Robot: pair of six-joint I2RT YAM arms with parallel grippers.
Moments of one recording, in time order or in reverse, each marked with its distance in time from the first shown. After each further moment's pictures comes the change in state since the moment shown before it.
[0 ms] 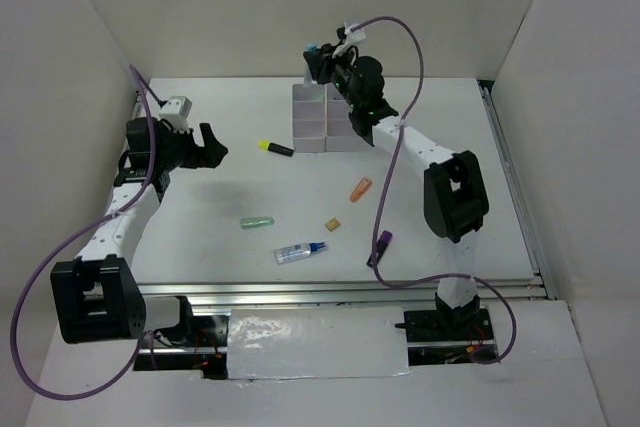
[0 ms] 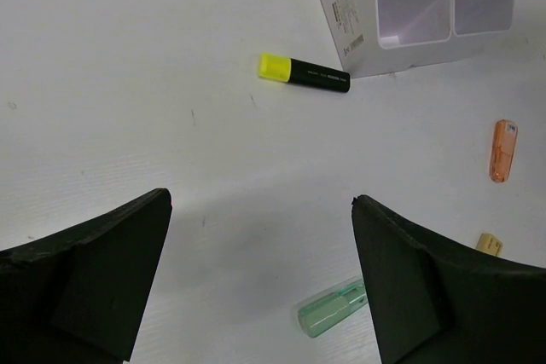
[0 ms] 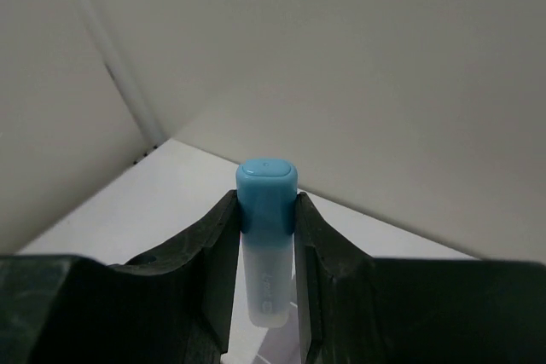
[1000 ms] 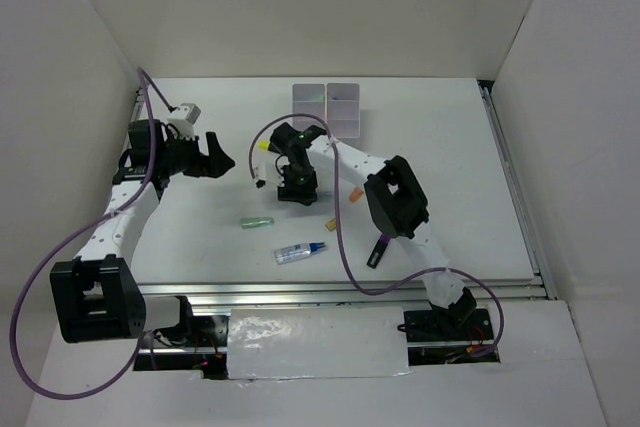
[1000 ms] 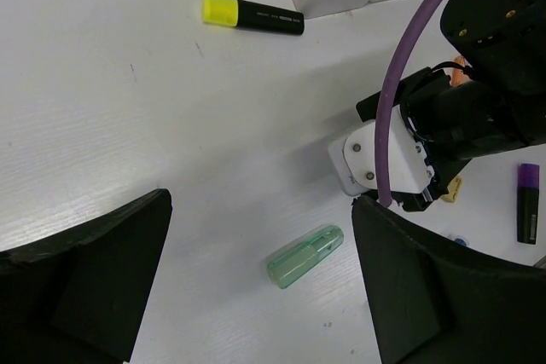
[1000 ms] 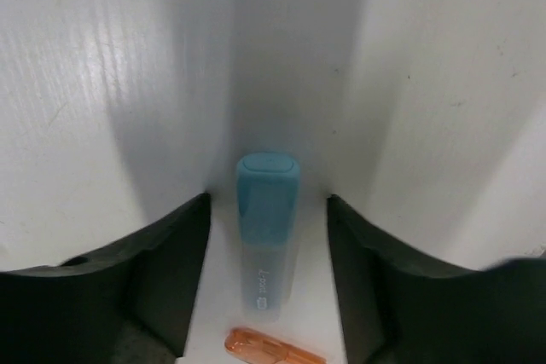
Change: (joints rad) left arm -0.003 0.007 0.031 -0.162 0.124 0.055; right arm 0.301 0.388 0.355 -1.526 -0.009 -1.041
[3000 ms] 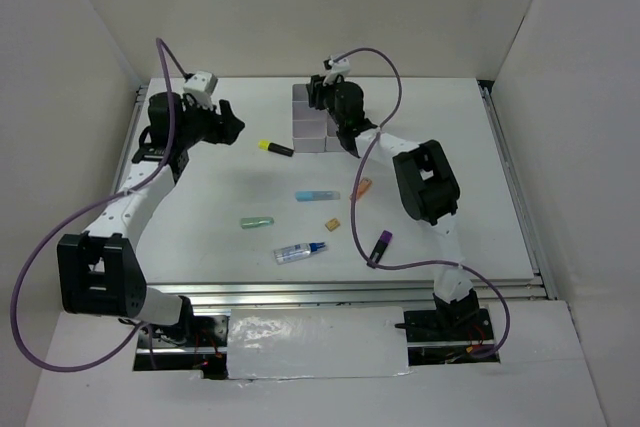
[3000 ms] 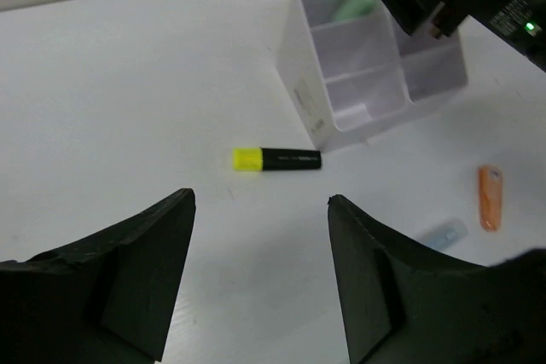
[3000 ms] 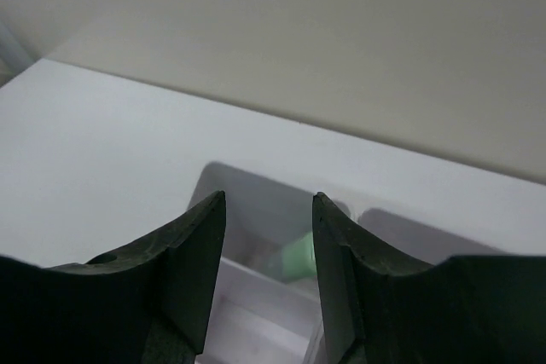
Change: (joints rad) left arm -0.146 0.117 0.141 0.279 -0.241 -0.046; right arm -0.287 -0.065 -0.298 1.657 0.228 0.985
